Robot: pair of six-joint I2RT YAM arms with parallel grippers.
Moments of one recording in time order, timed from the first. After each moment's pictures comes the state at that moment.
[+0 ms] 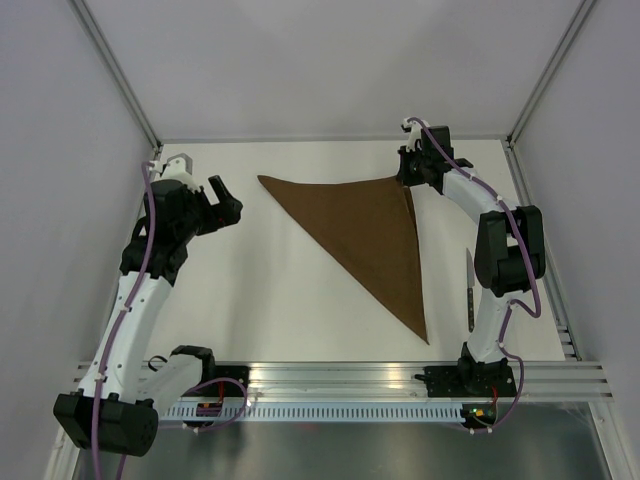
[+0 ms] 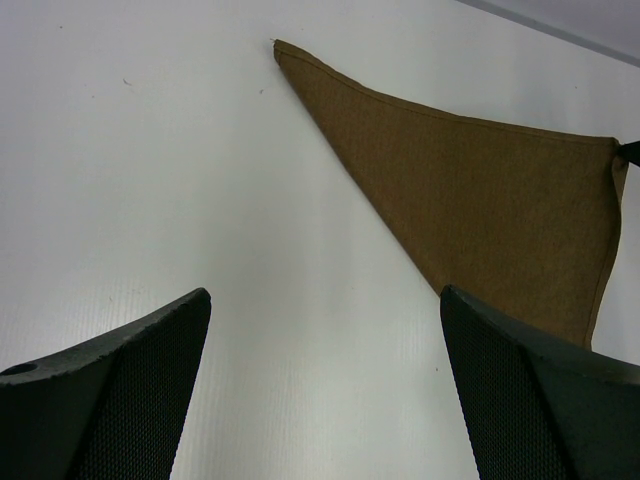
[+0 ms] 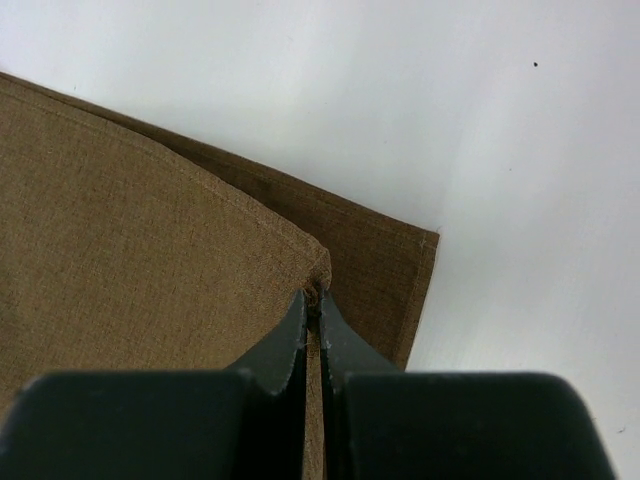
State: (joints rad) left arm -0.11 0.98 1.02 -0.51 0.04 -0.38; right arm 0.17 1.96 1.52 -0.26 -0.18 0.01
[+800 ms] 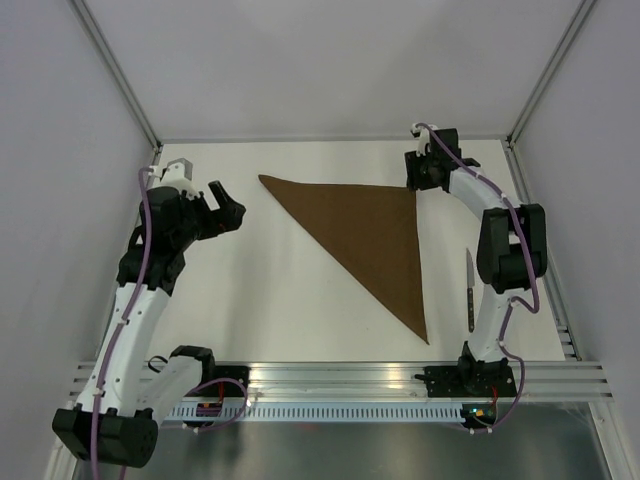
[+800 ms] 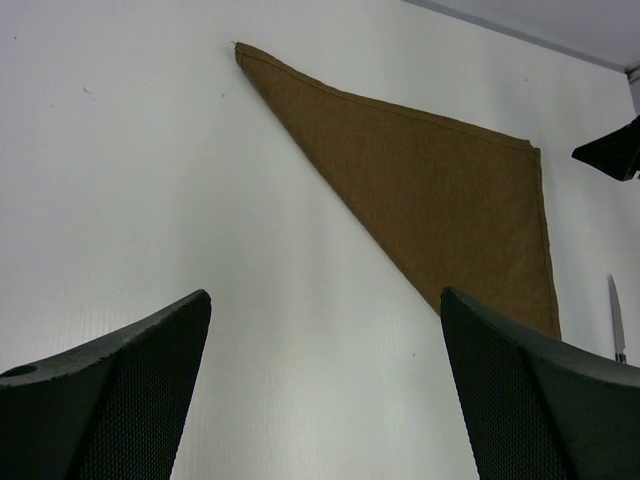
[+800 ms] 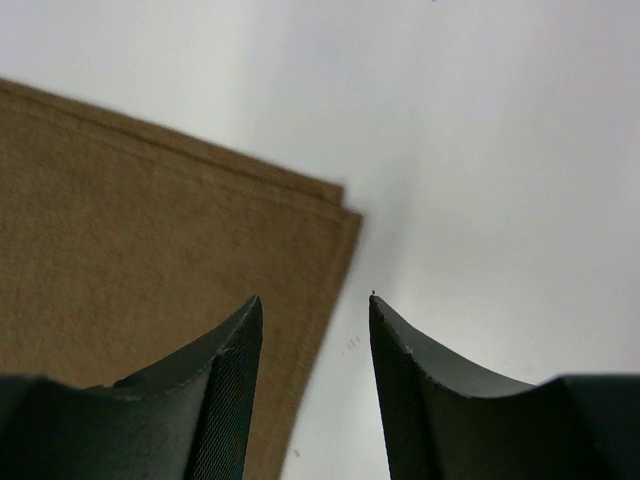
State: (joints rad) left arm -0.11 0.93 0.99 -0.50 0.10 -0.38; right arm 0.13 2.01 1.55 -0.32 -0.09 -0.06
